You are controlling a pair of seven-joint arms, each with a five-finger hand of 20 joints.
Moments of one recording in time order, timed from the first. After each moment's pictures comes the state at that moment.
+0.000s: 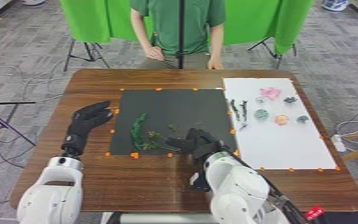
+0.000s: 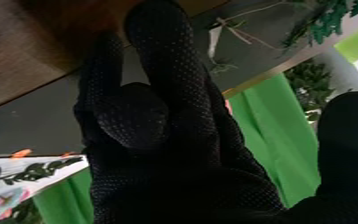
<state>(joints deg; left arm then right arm) 111.0 -75.8 -96.0 -113.1 87.9 0.6 -1.4 -99.5 -79.6 60.9 -119.7 -136.3 -25.1 38.1</state>
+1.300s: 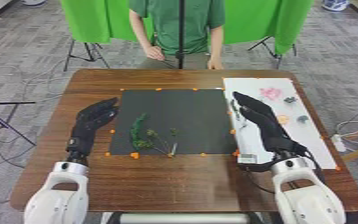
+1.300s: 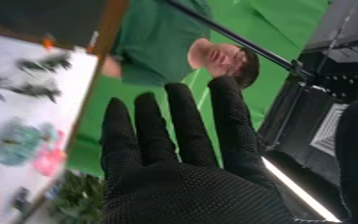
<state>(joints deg) 112.8 -72.2 -92.2 -112.5 77.4 1.5 9.7 -114.3 -72.8 87.7 -120.7 -97.9 1.4 -0.5</state>
